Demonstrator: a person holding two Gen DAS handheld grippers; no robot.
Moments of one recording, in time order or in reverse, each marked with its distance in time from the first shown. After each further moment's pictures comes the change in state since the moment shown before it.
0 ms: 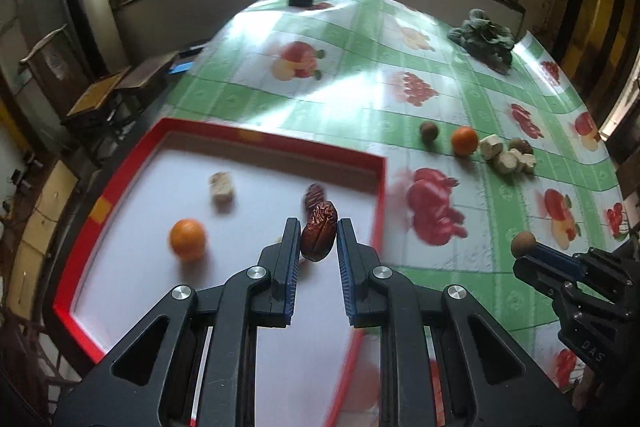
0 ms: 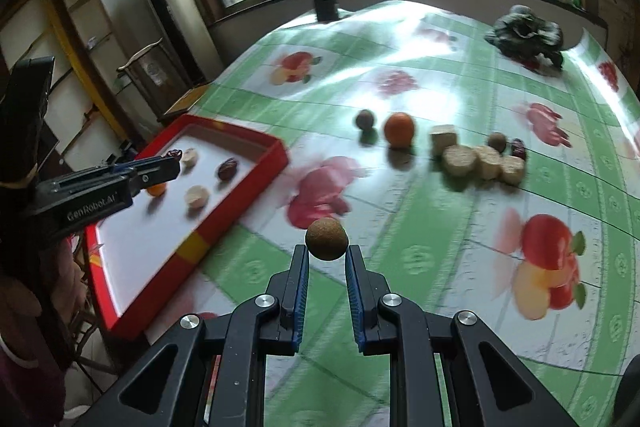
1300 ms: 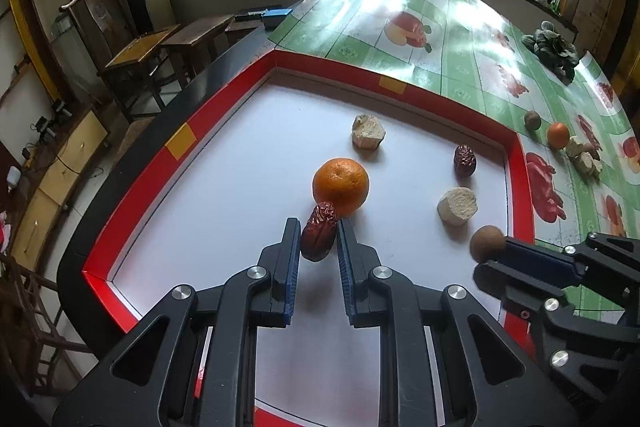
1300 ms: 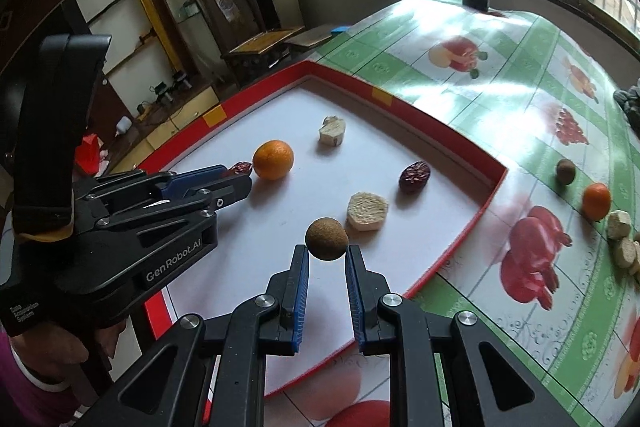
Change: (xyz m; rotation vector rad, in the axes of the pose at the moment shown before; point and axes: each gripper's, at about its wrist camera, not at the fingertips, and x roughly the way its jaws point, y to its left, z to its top) left arm 0.027 0.096 -0.037 -0.137 0.060 0.090; right arm 0.088 0.144 0.026 -0.255 0.140 0.130
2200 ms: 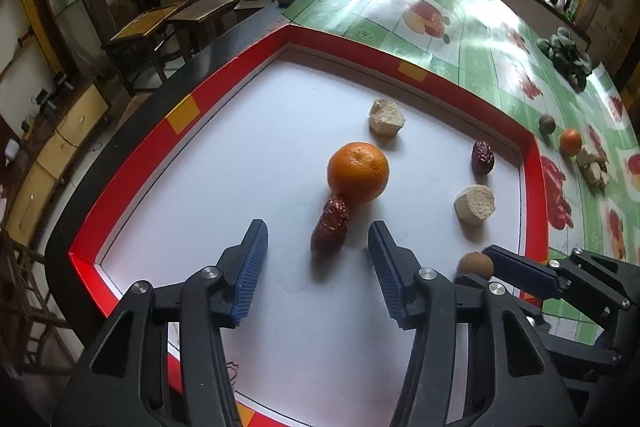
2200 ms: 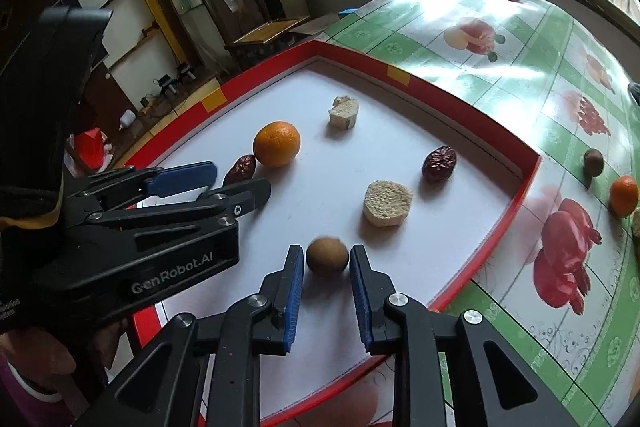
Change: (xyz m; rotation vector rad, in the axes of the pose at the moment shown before) left arm 0.015 0.012 0.002 -0.075 0.059 -0.001; right arm 0.024 -0.001 -0.002 0.009 0.024 0.025
